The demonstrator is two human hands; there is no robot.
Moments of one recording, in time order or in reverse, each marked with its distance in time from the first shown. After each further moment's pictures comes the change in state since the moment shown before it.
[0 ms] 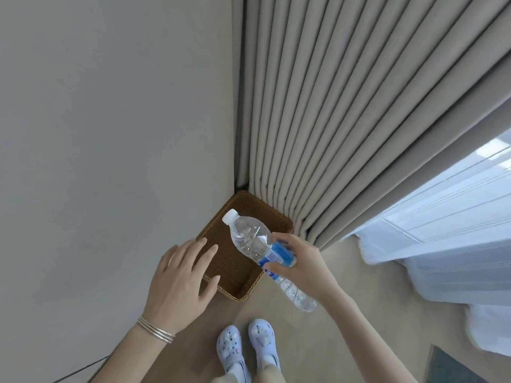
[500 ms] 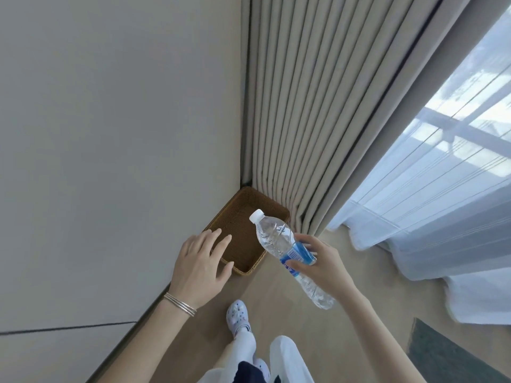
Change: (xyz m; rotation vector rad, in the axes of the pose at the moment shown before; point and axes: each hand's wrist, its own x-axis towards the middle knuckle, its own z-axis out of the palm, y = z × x) left_hand -0.138 0.066 -0.098 -0.014 0.038 0.012; right_hand -0.202 -0.051 -0.025 0.042 0.129 0.049
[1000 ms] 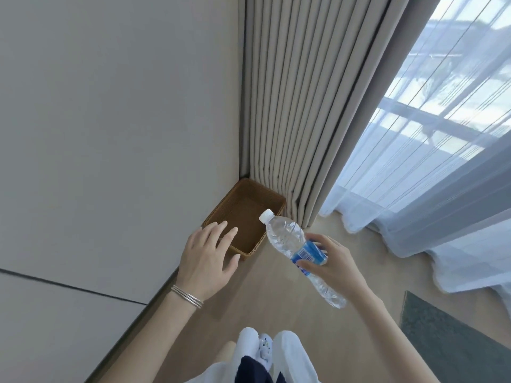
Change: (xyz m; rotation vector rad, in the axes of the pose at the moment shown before) left_hand -0.123 0.031 -0.024 0.009 0.095 0.068; right_hand -0.154 -0.004 0.019 -0.048 0.083 0.018
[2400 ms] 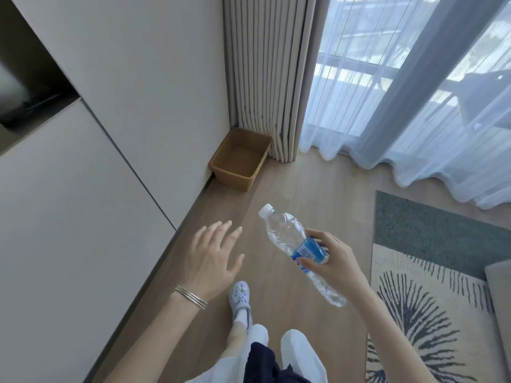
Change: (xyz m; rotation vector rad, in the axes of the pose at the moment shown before) left_hand -0.496 0.019 -0.051 0.016 0.014 0.217; right_hand -0.515 -0.040 0.209 0.121 0.197 0.092
